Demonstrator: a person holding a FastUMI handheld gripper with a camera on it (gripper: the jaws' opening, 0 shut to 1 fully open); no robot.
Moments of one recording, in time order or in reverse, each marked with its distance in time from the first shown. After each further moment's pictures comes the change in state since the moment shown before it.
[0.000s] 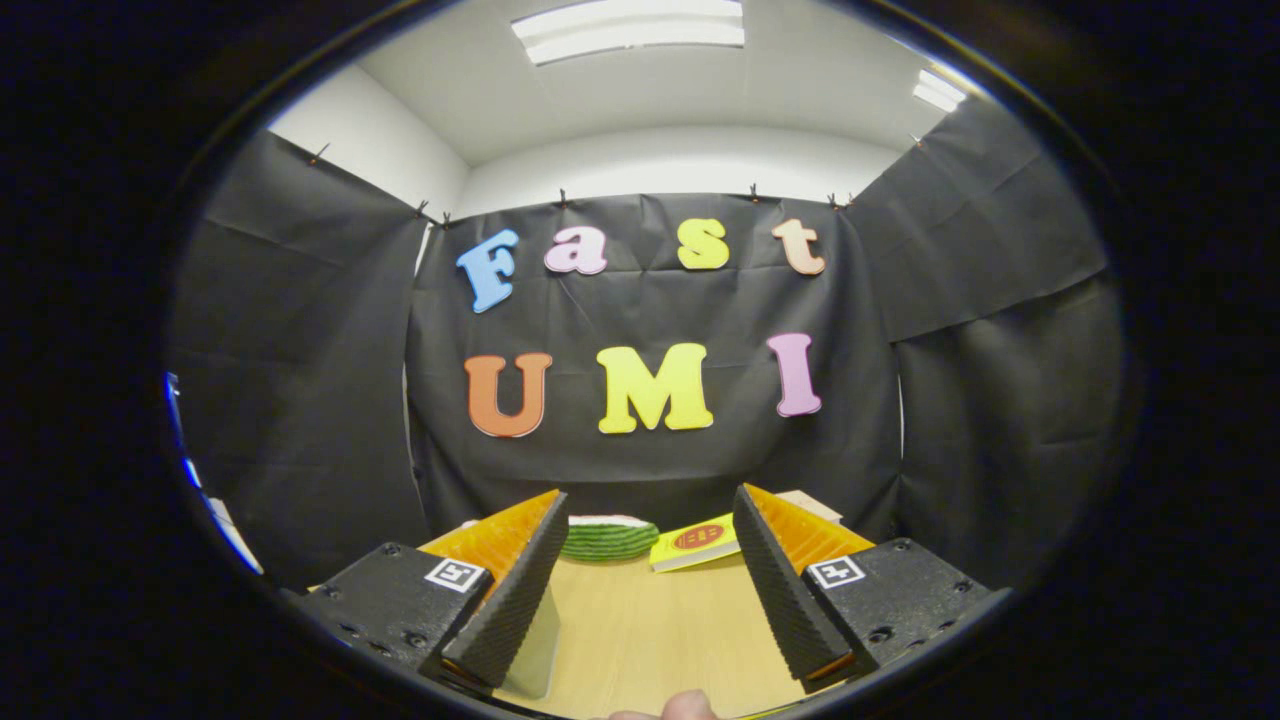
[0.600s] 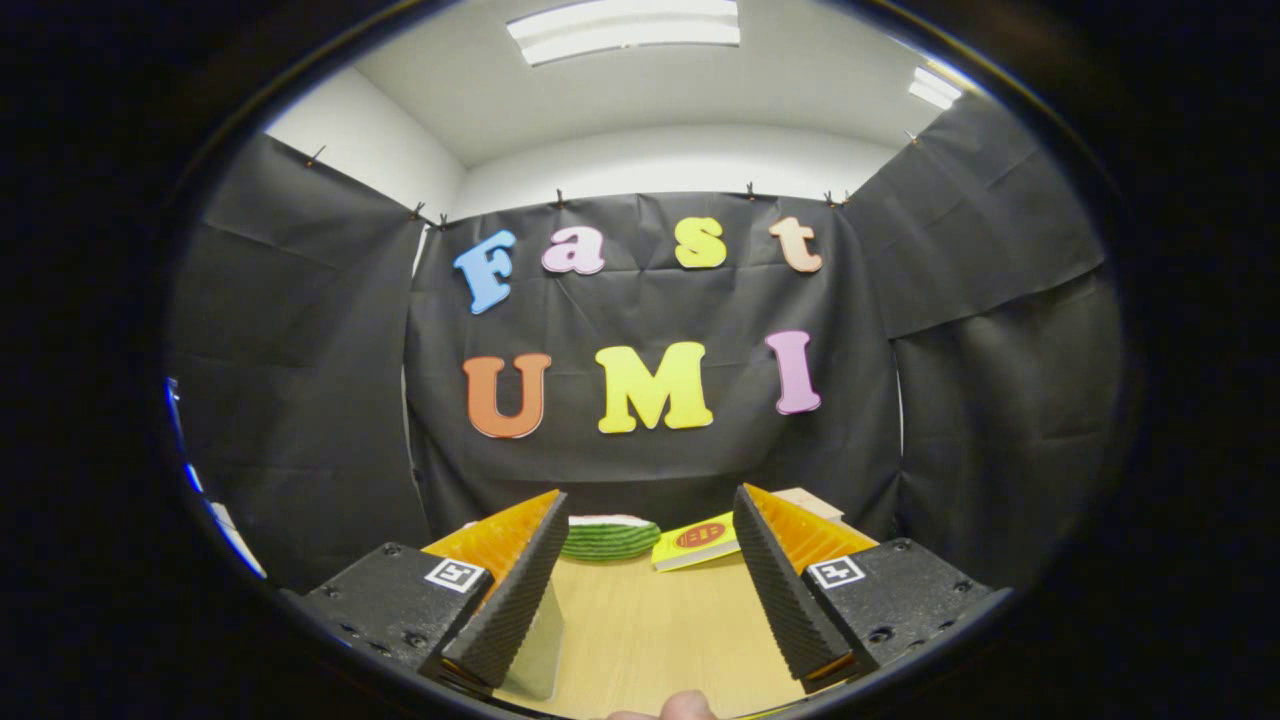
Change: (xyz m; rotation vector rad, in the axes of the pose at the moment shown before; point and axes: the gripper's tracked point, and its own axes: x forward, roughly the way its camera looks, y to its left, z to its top) arm 0.001 0.002 -0.001 0.012 0.004 -0.007
